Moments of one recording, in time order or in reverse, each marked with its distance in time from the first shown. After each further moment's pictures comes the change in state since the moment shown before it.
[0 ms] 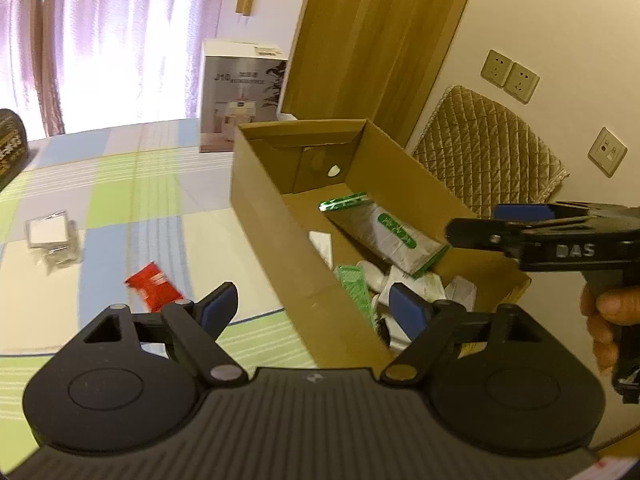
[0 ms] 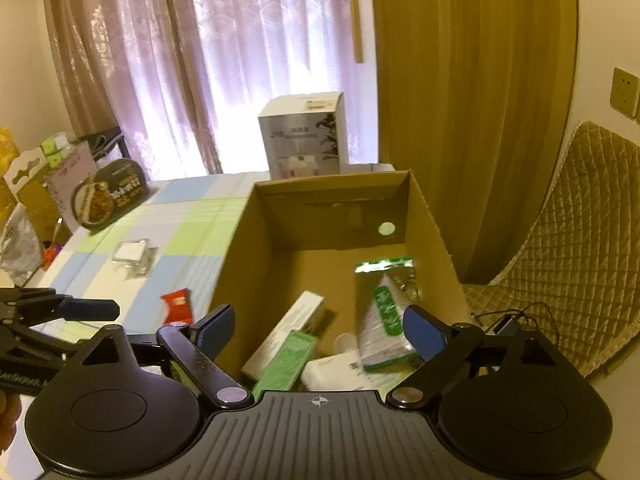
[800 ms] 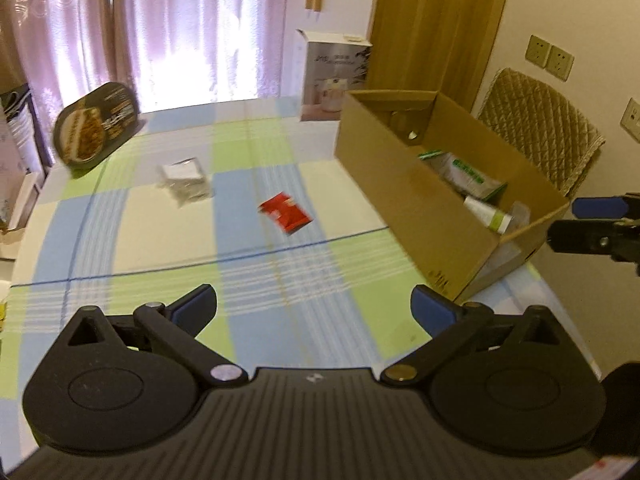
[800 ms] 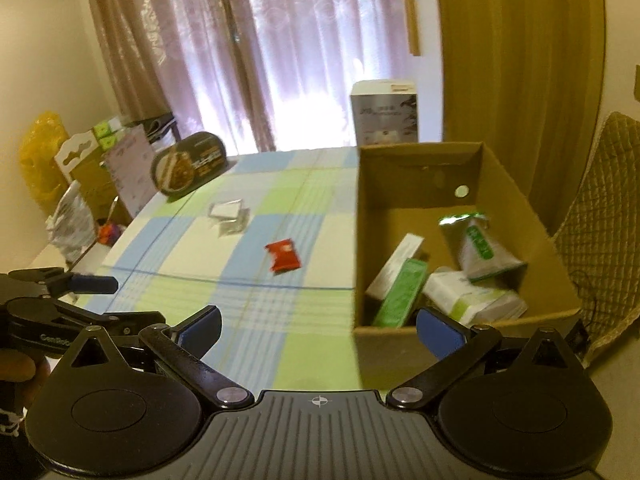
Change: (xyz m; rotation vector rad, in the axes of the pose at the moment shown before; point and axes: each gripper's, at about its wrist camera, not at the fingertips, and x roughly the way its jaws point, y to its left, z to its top) left arm -0.109 0.063 -0.083 0.006 0.020 0.194; right arm -0.065 0.108 -0.061 -0.019 0.027 0.107
